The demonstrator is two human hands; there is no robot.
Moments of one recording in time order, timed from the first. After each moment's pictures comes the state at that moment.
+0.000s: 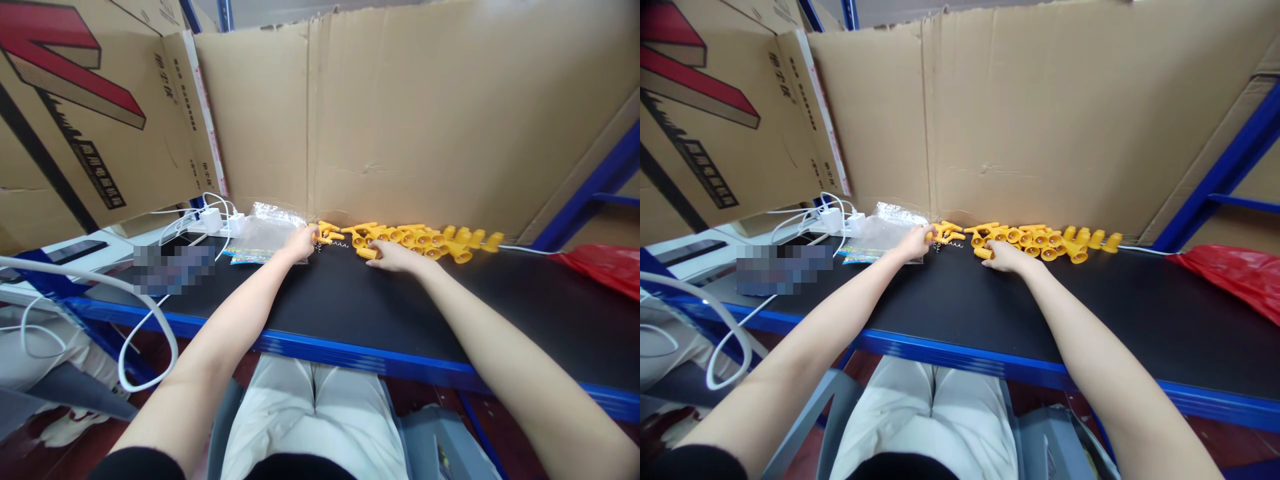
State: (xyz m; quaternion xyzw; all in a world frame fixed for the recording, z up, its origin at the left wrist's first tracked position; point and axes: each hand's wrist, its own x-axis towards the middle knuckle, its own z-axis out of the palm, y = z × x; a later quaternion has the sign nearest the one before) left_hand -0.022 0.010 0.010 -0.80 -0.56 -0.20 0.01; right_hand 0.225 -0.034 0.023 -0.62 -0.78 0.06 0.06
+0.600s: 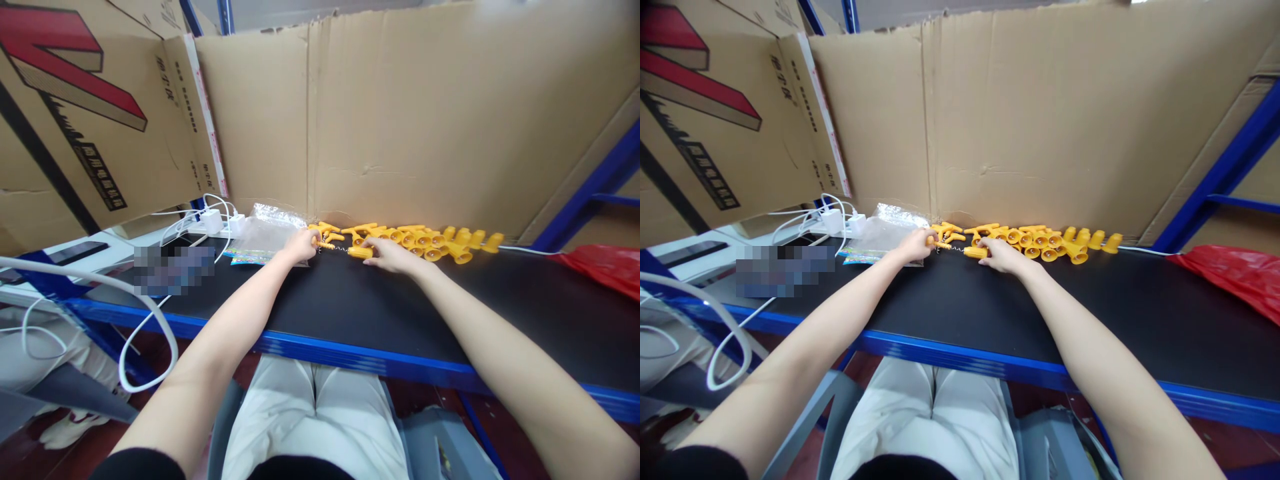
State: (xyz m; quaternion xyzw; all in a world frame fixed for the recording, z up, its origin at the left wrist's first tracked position) left_hand -0.023 0.018 0.003 -0.83 -0.51 -0.23 0.01; right_hand 0.219 -0.035 0.021 -0.57 -0.80 0.06 0.15
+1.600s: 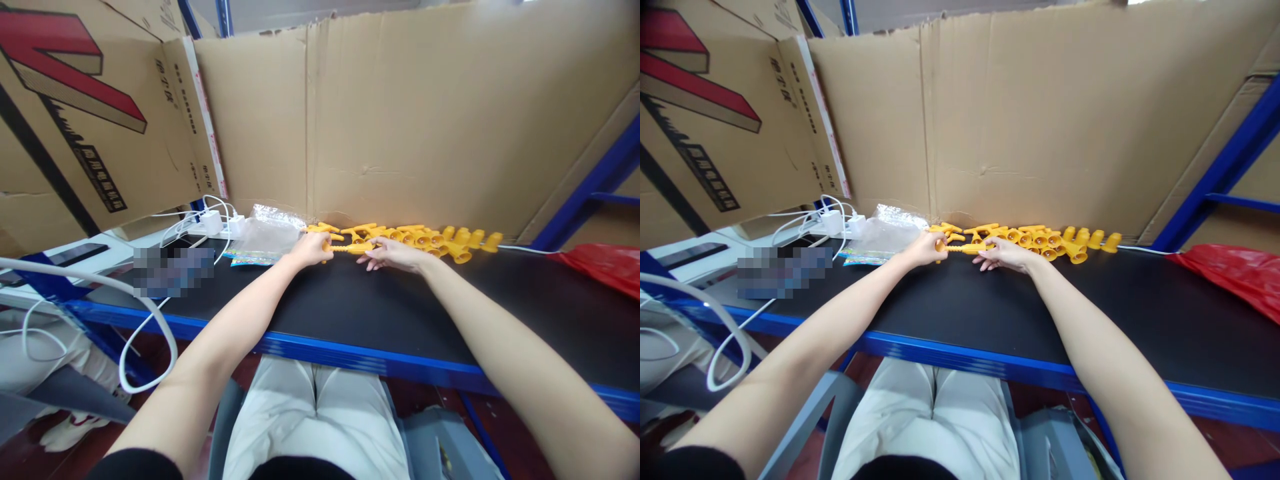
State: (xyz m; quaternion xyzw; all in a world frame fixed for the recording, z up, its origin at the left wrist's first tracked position) left_hand -0.006 0.004 0.006 -0.86 -0.44 -0.26 0.00; right_hand 0.240 -0.028 0.015 -0.44 -0.66 0.54 0.27
